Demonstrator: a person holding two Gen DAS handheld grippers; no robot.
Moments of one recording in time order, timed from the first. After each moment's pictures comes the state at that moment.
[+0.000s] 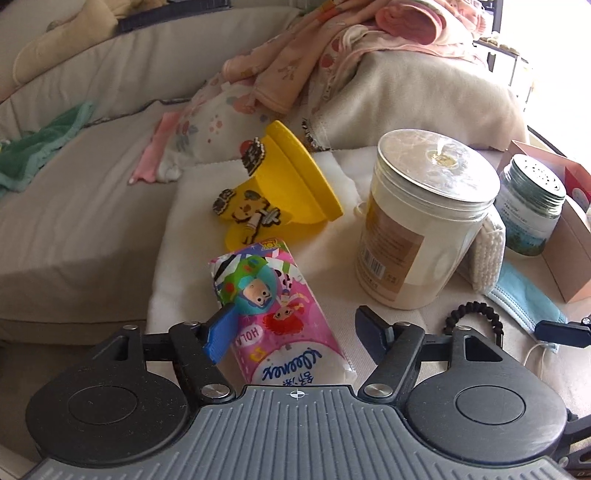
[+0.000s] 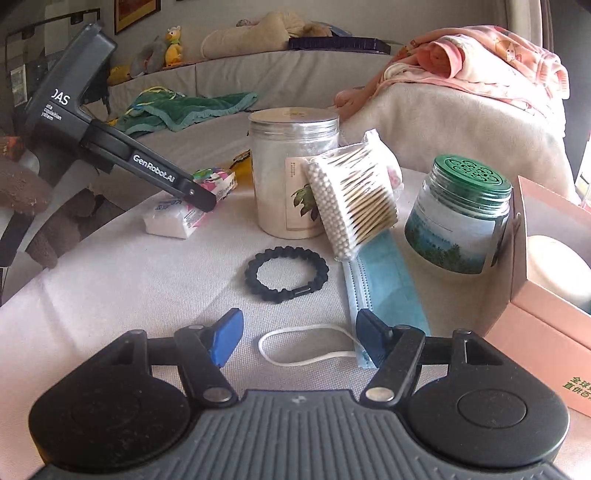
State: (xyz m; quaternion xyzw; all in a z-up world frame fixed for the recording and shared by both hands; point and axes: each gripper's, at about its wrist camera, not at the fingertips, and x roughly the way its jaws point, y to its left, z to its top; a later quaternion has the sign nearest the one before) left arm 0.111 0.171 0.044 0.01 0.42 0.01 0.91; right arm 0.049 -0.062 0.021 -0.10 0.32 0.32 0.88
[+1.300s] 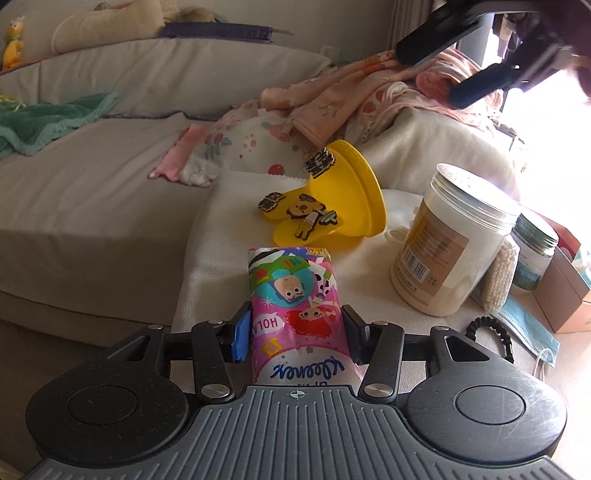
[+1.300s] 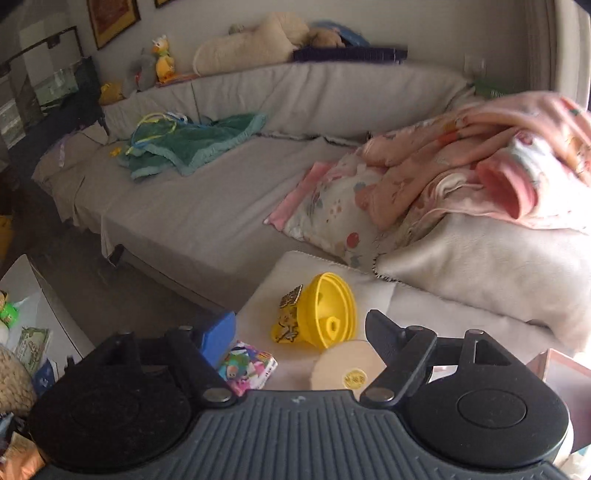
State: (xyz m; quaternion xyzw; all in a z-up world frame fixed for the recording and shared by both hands) left arm 0.071 0.233 0.019 -0.10 0.33 0.00 0.94; right arm 0.191 0.091 0.189 -0.08 0.44 0.32 0.84
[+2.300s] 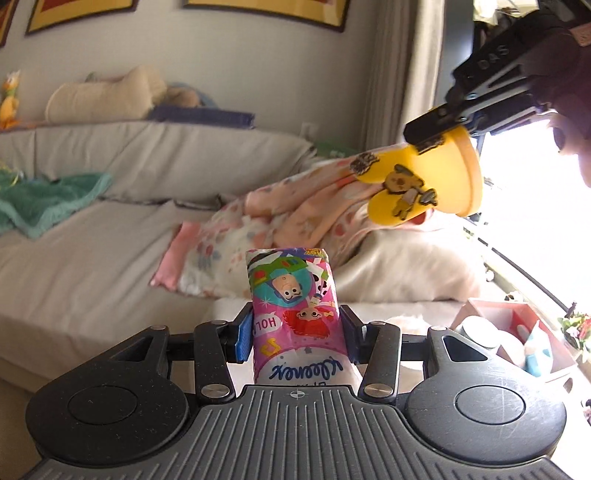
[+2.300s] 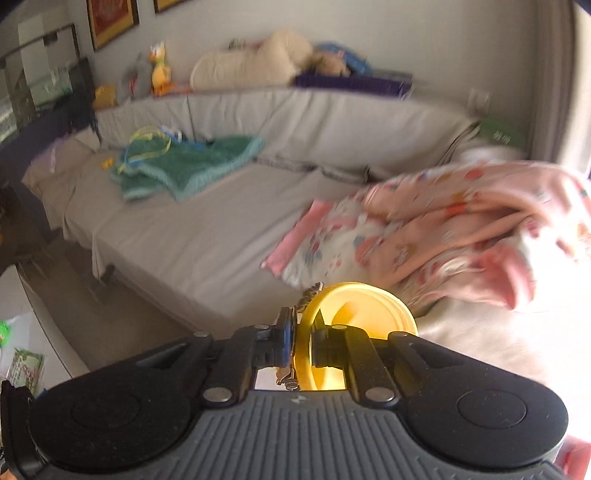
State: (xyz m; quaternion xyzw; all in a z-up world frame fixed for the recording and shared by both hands) left arm 0.060 0.229 0.149 -0.08 0.23 -0.02 0.97; right arm 0.178 0.086 0.289 -0.08 0.36 0.32 0.88
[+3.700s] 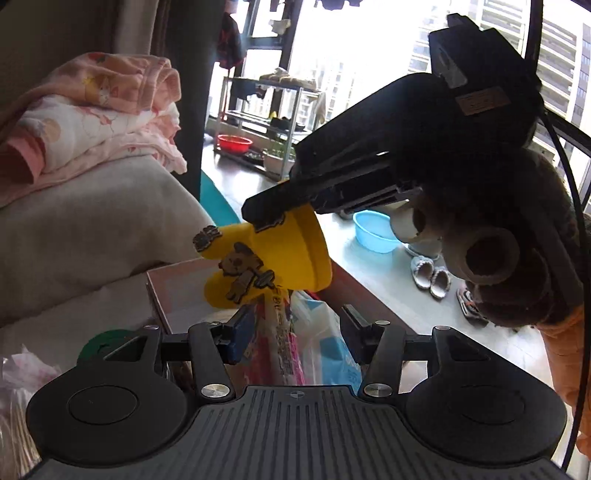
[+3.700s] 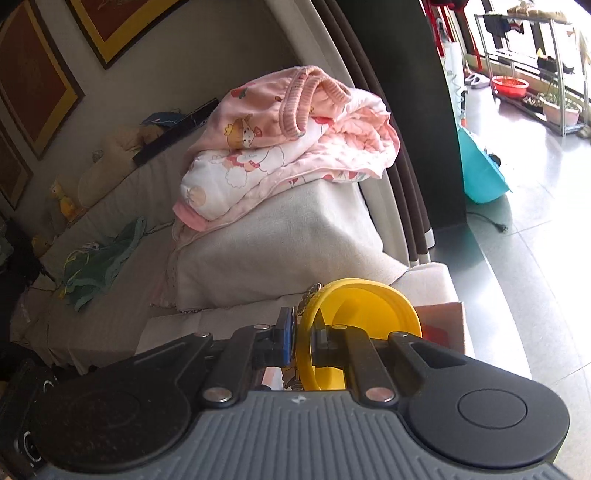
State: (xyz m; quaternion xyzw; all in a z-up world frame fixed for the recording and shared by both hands) left arm 0.168 -0.071 0.098 0.02 0.32 -0.32 0.89; right arm 0.247 -0.270 0.147 0.19 0.41 0.22 0.87
